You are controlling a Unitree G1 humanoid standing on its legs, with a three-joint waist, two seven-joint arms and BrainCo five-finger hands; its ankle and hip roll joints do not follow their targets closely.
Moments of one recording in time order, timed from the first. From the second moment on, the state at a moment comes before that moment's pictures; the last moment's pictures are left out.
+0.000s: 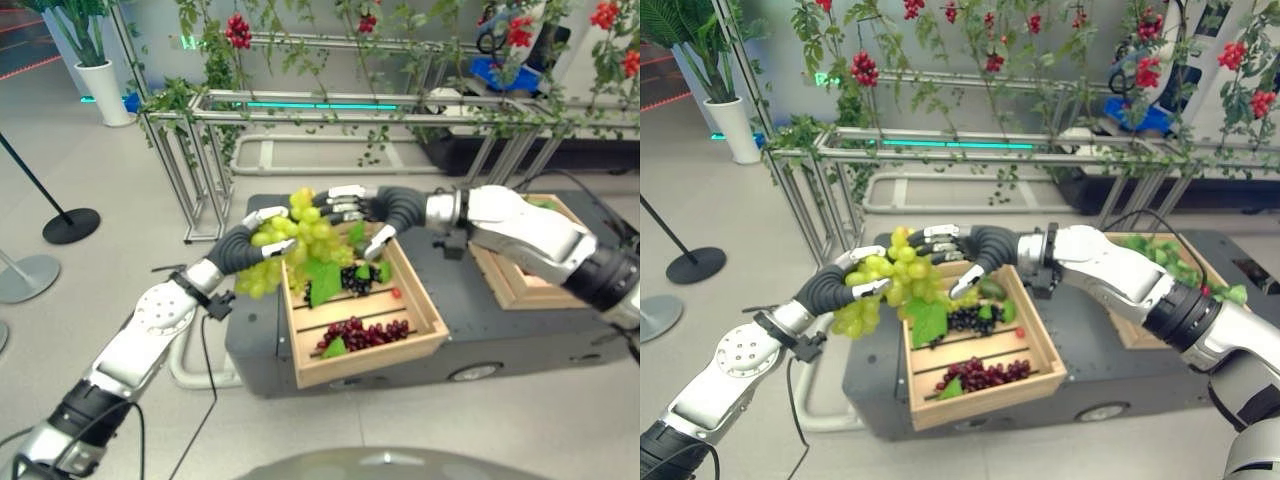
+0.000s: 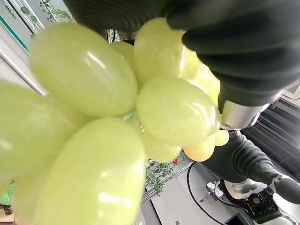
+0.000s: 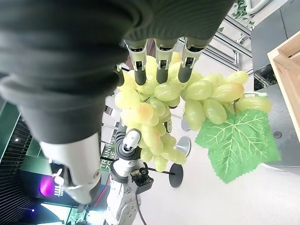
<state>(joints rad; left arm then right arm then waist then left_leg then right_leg) -0.09 0.83 -0.26 -0.21 -0.29 -0.21 -0.18 -0.94 -0.96 0.91 -0.03 0.90 0.02 0.53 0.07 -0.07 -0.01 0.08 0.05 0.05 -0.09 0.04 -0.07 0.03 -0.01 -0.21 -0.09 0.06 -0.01</state>
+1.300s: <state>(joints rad) -0.18 0.85 -0.30 -0.30 -0.31 -0.22 -0.24 -0.93 -1.03 0.87 0.21 0.78 0.00 0.49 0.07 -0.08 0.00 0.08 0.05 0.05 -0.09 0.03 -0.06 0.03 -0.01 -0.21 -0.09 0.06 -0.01</state>
